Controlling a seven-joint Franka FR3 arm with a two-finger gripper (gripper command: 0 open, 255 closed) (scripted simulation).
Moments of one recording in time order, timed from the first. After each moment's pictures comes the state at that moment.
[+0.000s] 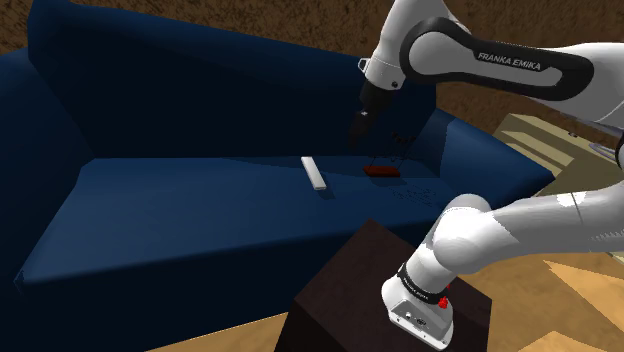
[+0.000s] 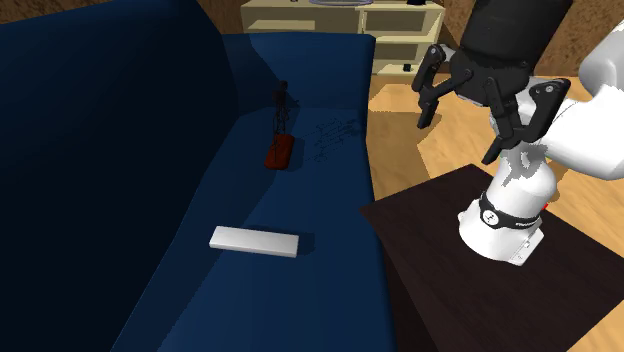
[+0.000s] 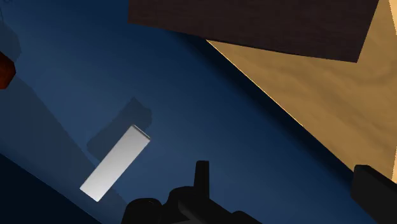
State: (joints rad) arm 0.01 -0.76 0.04 -2.43 -0.02 1.72 -0.11
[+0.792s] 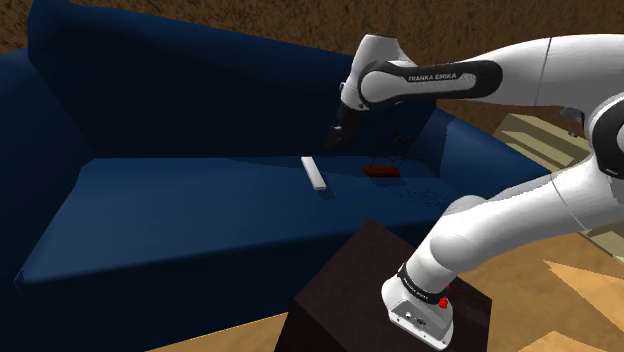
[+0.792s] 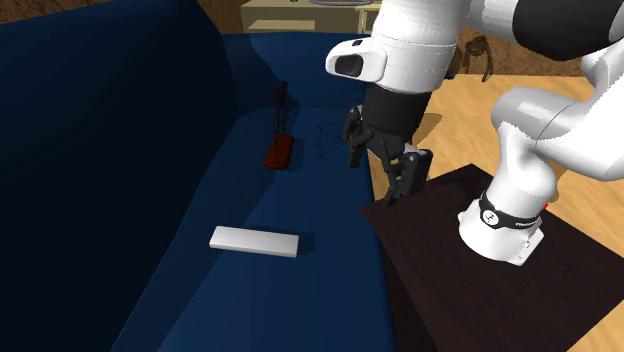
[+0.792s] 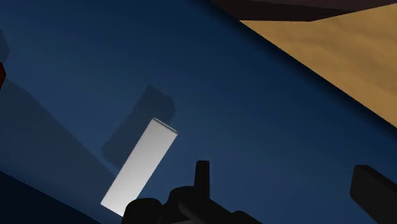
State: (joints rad) arm -0.07 -0.51 -0.02 -2.48 -0.06 2.04 -0.08
